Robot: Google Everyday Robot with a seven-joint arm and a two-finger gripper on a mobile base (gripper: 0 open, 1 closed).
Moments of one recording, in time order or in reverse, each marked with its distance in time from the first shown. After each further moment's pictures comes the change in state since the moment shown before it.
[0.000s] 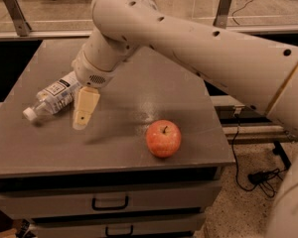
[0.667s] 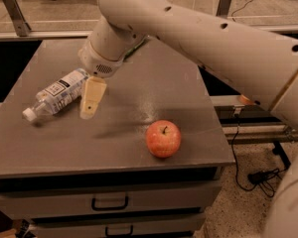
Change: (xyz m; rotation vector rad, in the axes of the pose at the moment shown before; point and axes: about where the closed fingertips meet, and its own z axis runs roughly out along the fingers) arm 0.015 -0.021 -0.023 0.046 0.034 -0.005
